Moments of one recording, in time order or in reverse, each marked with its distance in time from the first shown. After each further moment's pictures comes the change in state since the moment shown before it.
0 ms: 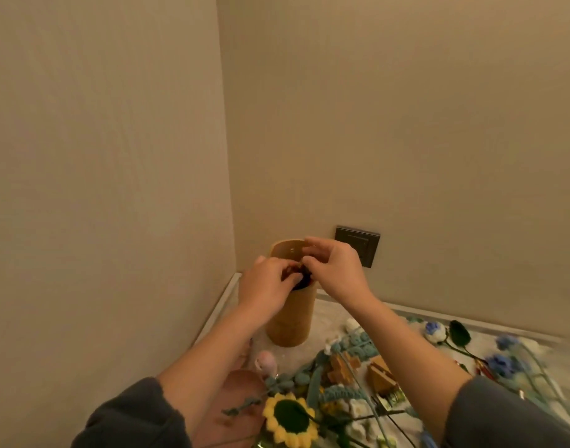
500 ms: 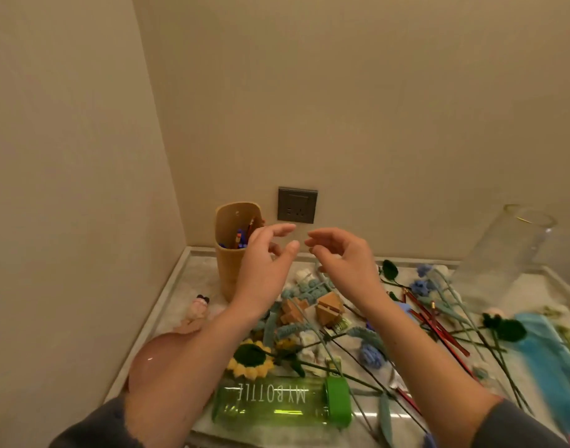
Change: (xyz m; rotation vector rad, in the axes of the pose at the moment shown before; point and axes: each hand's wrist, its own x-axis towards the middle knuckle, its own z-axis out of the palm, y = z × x) left_hand -0.076 0.085 0.006 -0.771 -0.015 0.041; right_hand -0.114 0.019 -0.073 0.128 0.163 0.089
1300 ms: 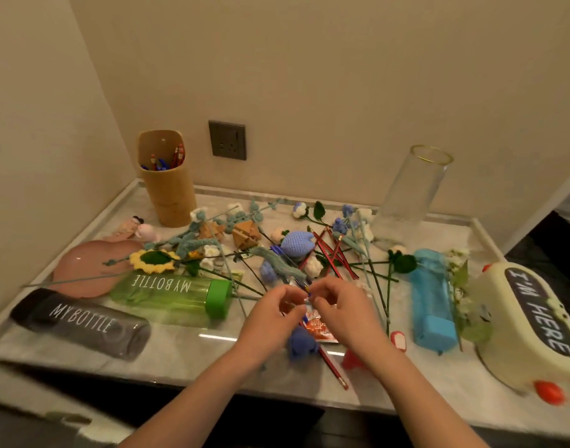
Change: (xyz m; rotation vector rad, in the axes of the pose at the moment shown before) left_hand -0.202 0.019 0.204 -0.020 -0.238 -0.355; right_hand -0.169 0.119 -0.178 -0.316 -0.245 0.166
